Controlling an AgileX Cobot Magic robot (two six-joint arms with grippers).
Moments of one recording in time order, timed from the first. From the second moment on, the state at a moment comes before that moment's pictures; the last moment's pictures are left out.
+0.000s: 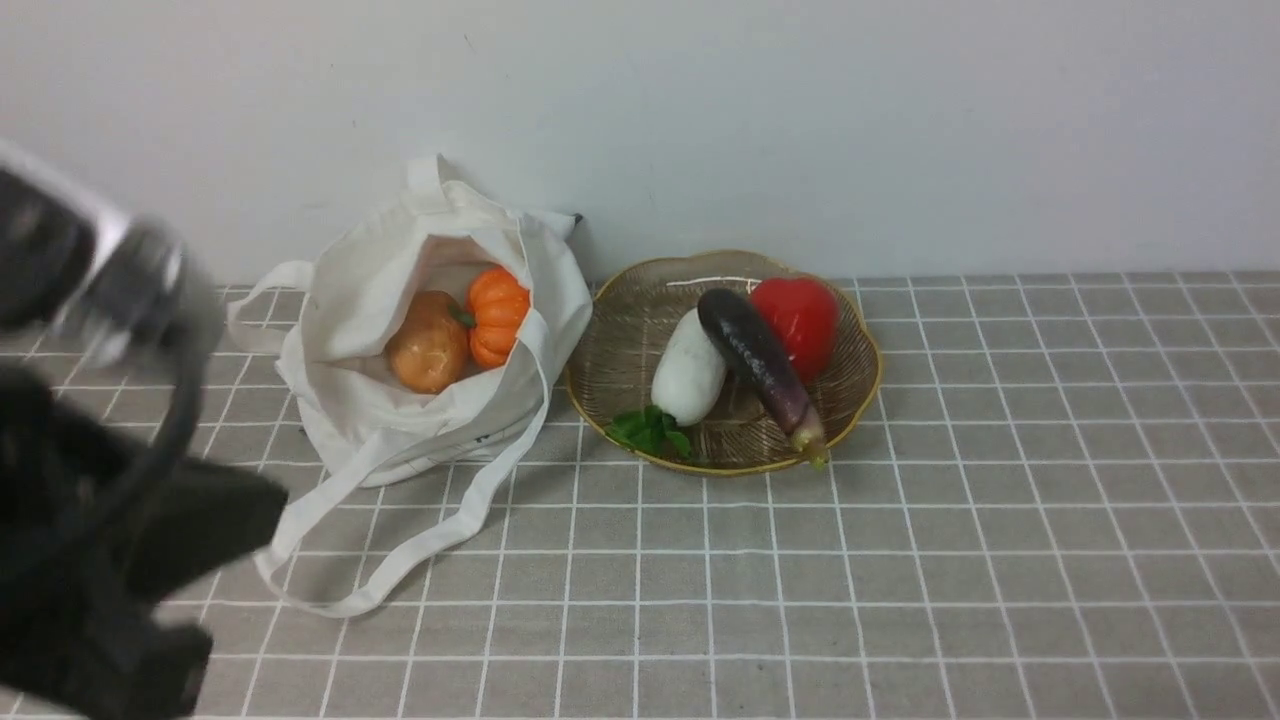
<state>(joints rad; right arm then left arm) -0.01 -0.01 0.03 0.00 0.36 -0.07 -0.49 0.65 -0.75 -0.21 0.82 0.09</state>
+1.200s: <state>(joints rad) -0.01 -0.01 0.03 0.00 0.36 -0.07 -0.38 0.11 -0.04 -0.02 0.28 0.01</state>
